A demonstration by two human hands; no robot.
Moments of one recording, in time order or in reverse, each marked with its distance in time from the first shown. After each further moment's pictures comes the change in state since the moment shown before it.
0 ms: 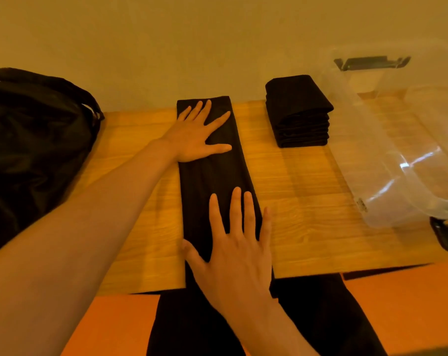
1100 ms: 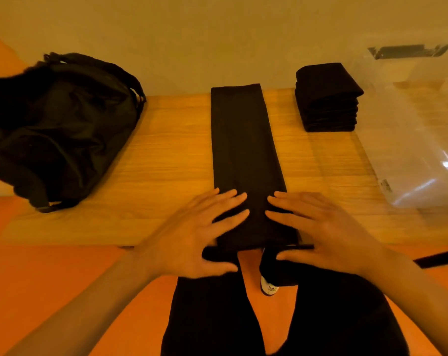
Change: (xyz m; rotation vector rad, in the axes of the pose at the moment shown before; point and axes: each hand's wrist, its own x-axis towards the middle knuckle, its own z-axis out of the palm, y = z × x) left_hand -0.256 0.087 0.032 -0.231 0.194 0.369; right_hand 0.006 0.136 -0.034 -0.008 -0.004 -0.807
